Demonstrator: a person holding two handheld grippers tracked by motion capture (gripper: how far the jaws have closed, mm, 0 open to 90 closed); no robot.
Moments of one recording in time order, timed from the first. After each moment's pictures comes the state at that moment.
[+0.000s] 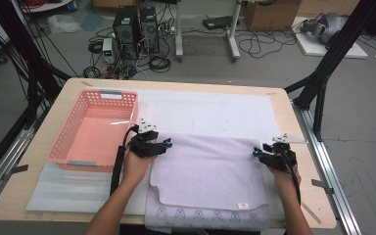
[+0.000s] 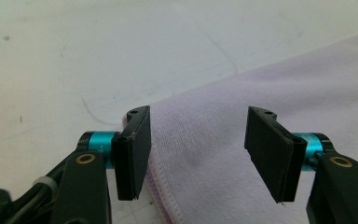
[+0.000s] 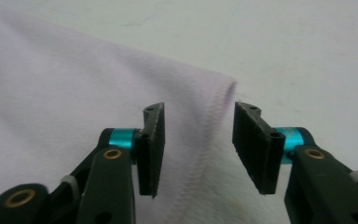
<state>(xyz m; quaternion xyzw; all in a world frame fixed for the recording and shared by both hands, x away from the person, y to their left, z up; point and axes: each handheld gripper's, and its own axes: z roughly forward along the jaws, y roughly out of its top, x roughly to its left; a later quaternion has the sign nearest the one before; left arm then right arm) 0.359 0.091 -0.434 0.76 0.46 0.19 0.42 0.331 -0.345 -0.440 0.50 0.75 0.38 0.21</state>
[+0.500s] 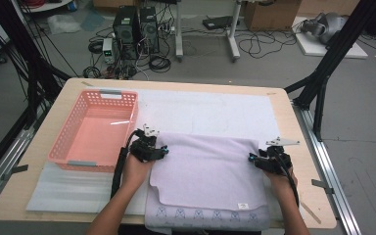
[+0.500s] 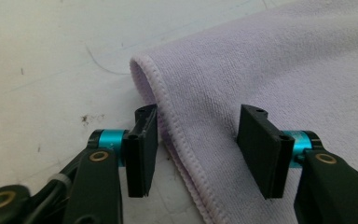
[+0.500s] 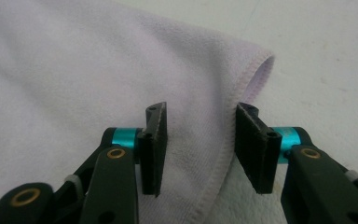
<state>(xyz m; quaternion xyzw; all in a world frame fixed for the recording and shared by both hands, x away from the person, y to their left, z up) 0.353 0.092 -0.446 0.79 0.46 0.19 0.37 0.325 -0.333 -0.446 0.50 0.77 0.35 0.19</state>
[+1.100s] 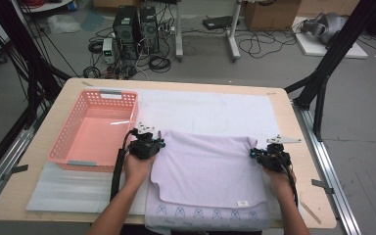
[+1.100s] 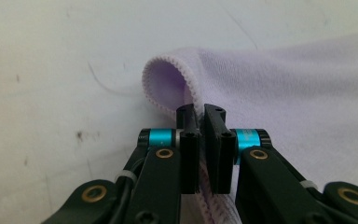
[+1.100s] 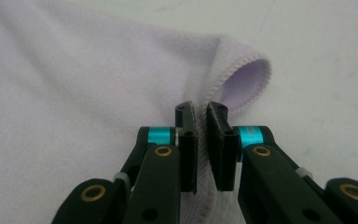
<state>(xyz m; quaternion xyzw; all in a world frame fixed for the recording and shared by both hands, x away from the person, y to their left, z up) 0.363 0.095 -0.440 0.73 0.49 0.17 0.44 0.334 -0.334 -0.445 0.49 0.76 0.39 0.19</state>
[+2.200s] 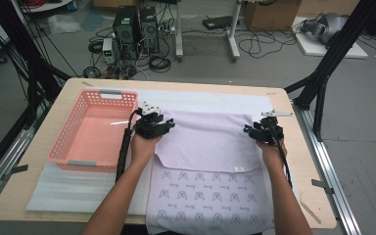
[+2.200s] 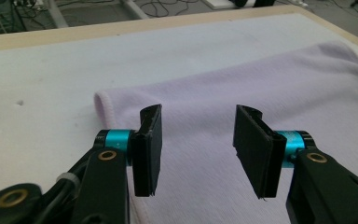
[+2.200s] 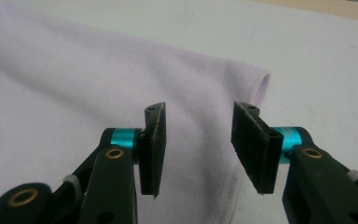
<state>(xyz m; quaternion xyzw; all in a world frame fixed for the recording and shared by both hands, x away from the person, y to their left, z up) 0.397 0.082 -0.414 0.73 0.45 0.20 0.48 0.404 -0.319 -0.418 0.50 0.75 0.37 0.23</state>
